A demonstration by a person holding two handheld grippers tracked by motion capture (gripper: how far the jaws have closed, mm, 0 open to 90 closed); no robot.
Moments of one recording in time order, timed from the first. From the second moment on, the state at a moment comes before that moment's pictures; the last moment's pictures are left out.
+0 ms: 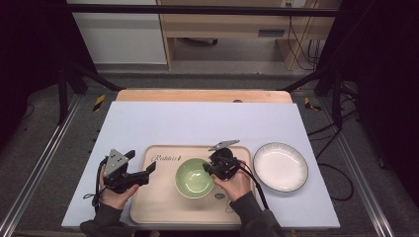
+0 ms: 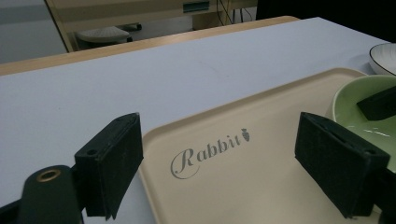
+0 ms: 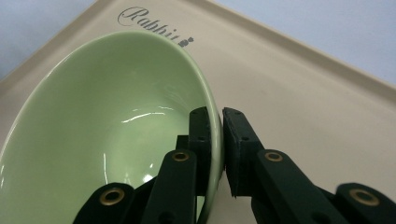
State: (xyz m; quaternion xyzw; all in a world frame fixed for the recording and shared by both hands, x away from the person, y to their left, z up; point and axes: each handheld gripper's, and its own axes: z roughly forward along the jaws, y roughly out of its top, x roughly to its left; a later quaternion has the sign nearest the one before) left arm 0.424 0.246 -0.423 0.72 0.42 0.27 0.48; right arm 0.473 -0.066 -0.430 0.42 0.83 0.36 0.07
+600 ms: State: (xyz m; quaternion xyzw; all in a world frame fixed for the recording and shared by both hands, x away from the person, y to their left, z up) left arm 0.425 0.245 -0.424 0.72 0.42 0.27 0.48; right arm 0.477 -0.066 -0.439 0.42 0.83 0.35 0.07
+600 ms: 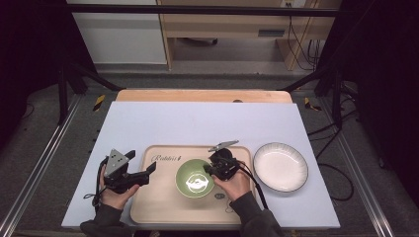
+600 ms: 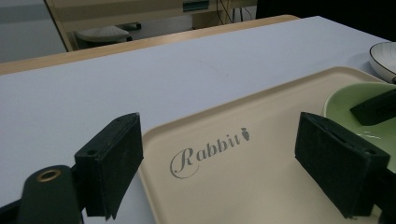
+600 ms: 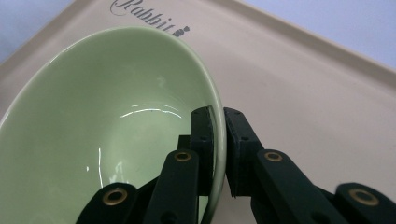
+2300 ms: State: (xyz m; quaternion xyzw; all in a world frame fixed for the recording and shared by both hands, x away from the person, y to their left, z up) left arm 0.424 0.244 -0.424 0.72 0.42 0.27 0.48; right arm 0.466 -0.099 -0.410 0.39 0.79 0.44 0.14
